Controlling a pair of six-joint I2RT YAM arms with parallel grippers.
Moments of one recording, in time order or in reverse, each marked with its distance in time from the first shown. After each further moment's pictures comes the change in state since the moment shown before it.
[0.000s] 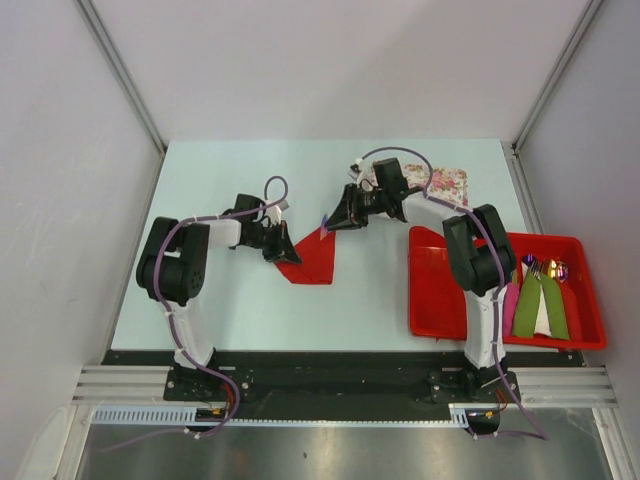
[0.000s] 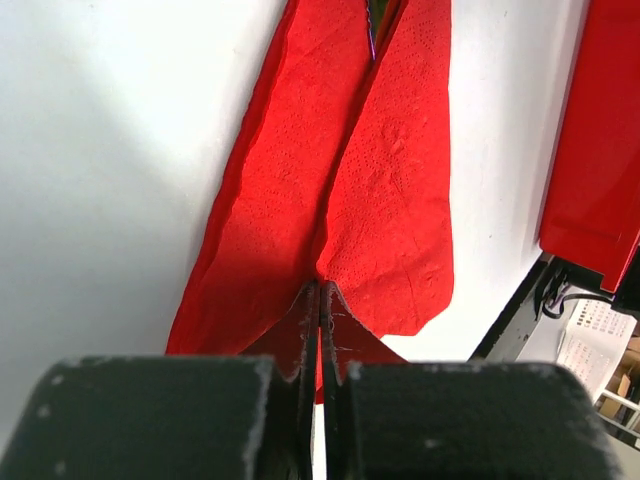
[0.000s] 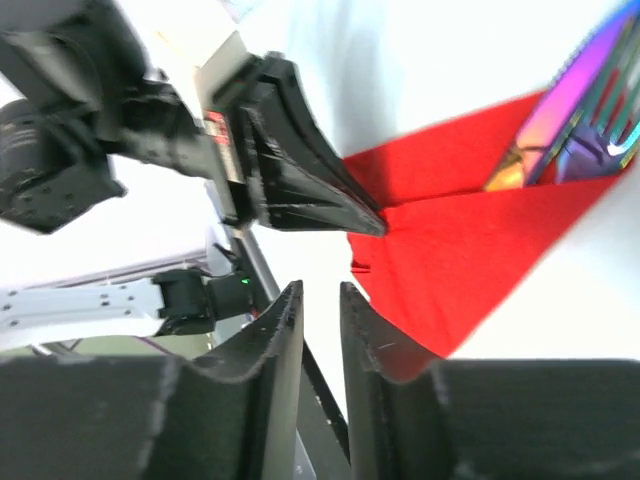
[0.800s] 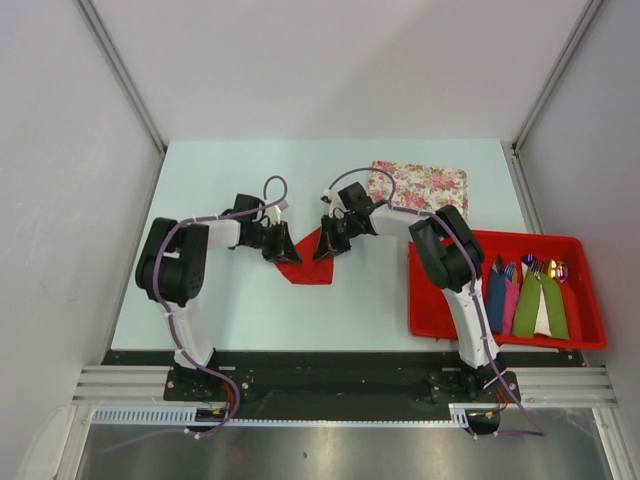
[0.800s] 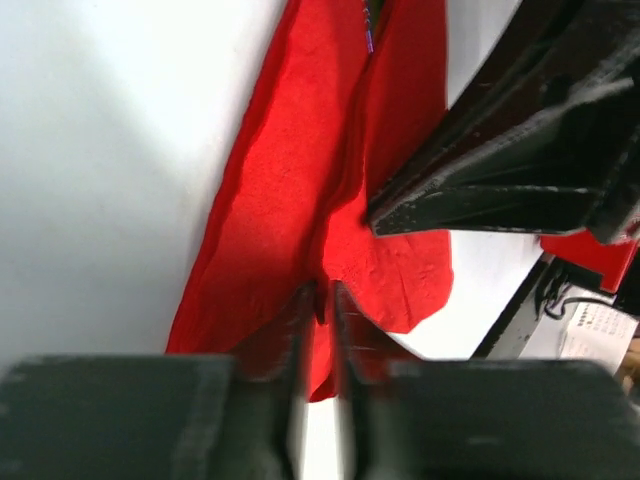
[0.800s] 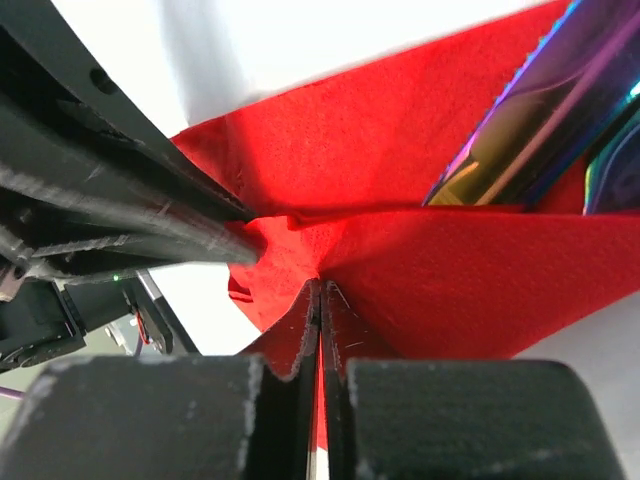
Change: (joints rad) left arm 0.003 -0.006 -0.003 0.002 -0.006 -0.003; right arm 0.162 0.165 0.084 -0.196 0.220 -0.208
